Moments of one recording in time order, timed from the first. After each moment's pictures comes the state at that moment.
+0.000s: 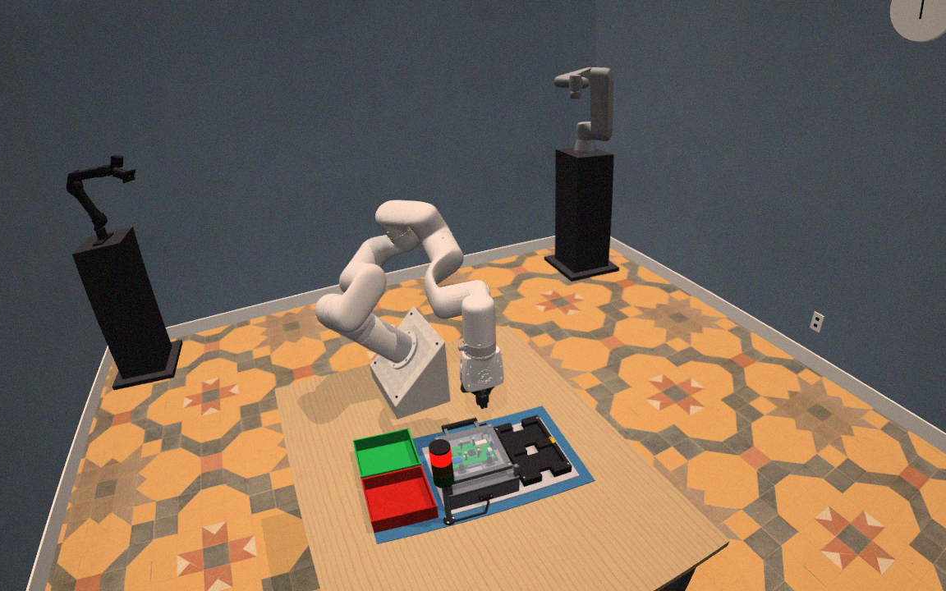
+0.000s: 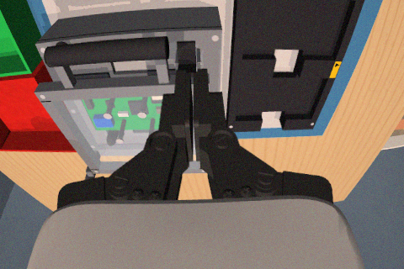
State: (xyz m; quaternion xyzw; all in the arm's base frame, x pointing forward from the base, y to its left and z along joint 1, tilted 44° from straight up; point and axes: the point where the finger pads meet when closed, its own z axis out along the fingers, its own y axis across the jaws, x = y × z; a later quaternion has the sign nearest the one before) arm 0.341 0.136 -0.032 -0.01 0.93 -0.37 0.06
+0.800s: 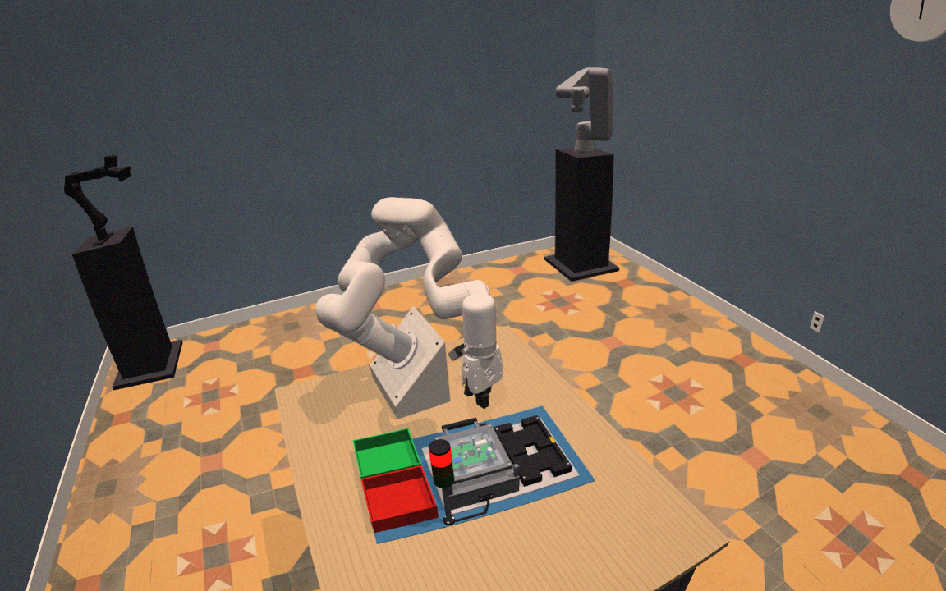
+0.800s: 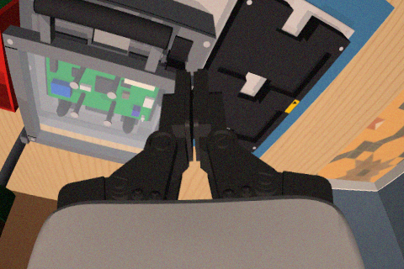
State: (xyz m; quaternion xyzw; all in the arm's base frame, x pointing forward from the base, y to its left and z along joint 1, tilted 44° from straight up) arm 0.341 0.136 -0.032 -0.19 0.90 -0.38 -0.02
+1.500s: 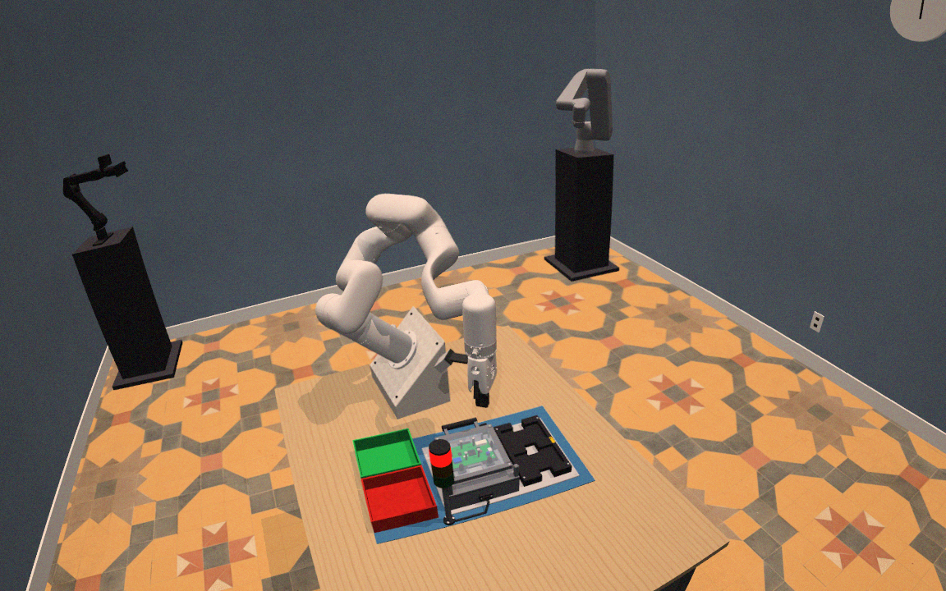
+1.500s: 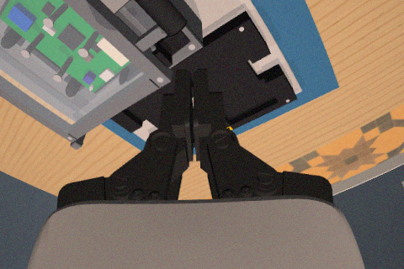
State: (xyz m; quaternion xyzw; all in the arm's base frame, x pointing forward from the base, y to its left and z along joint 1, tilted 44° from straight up) arm 0.341 0.136 -0.032 -0.43 0.82 -0.36 -0.12
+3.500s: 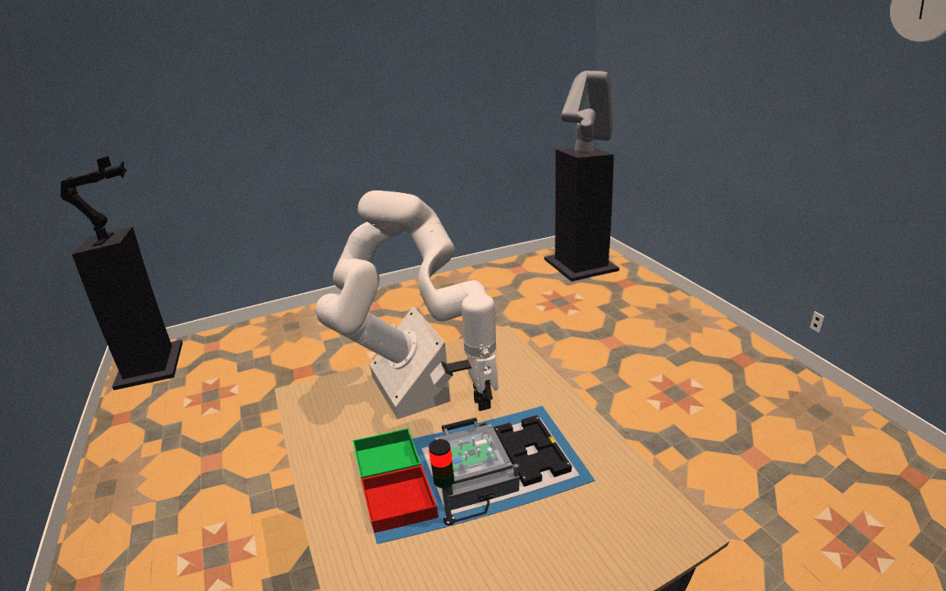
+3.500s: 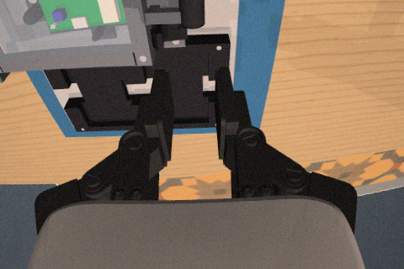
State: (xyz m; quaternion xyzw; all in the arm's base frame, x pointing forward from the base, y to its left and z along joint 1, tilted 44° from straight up) arm 0.341 0.136 -0.032 -0.66 0.65 -0.31 -0.22
